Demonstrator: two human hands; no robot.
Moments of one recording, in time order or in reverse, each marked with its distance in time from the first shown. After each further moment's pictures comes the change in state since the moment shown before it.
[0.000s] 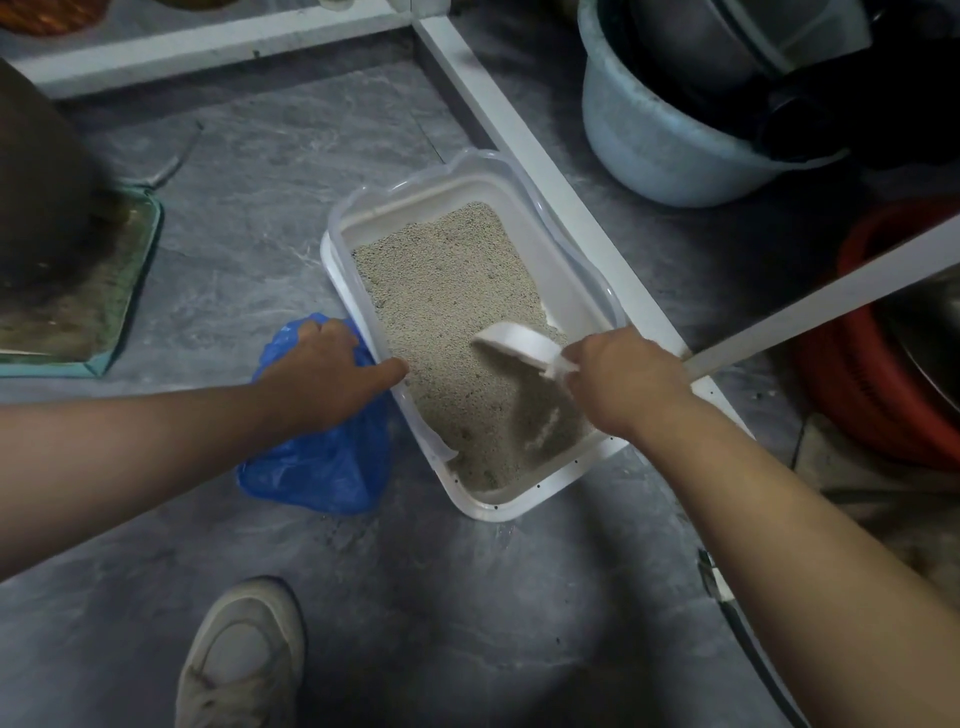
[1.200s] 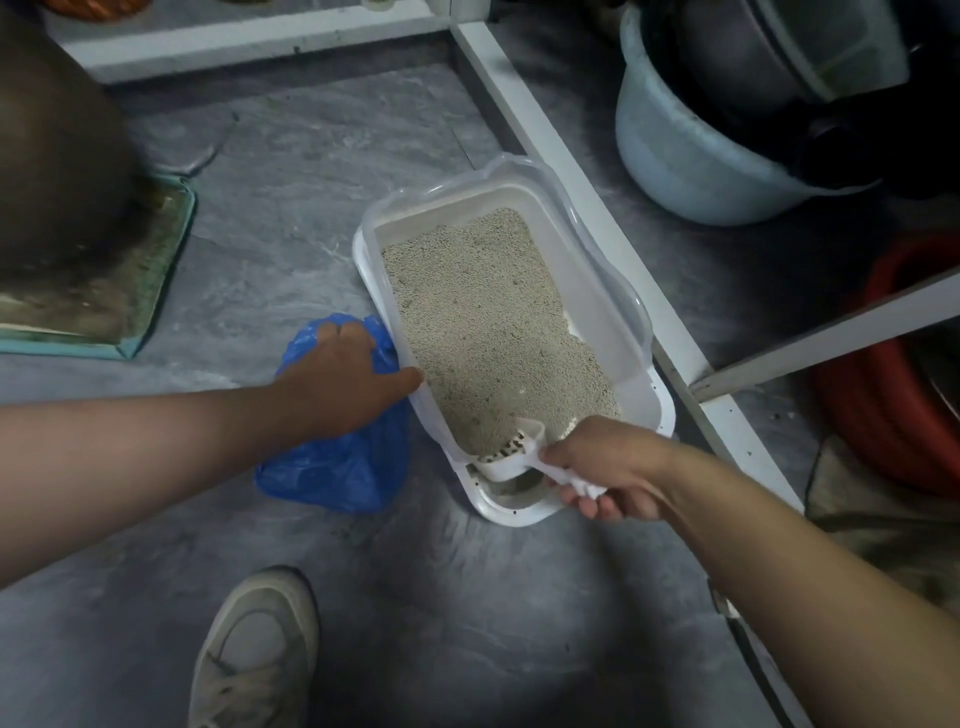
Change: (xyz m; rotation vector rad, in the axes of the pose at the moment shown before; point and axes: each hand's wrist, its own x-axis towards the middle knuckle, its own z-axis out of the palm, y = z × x) left_hand 0.000 -0.021 0.000 -0.011 -0.011 0.006; right_hand -0.018 -0.019 0.037 0.826 -0.707 0.259
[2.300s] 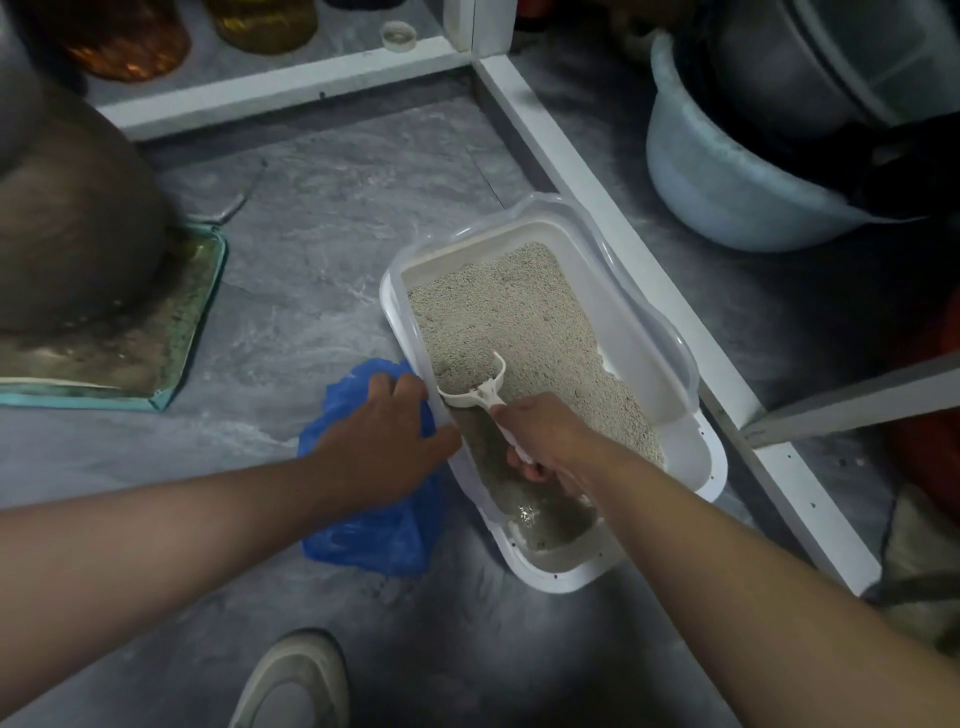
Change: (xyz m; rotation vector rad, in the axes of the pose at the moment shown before) left_hand -0.001 0.012 0.000 -0.005 -0.026 0.137; right_hand 0.093 -0.079 0.025 0.232 0.172 -0.327
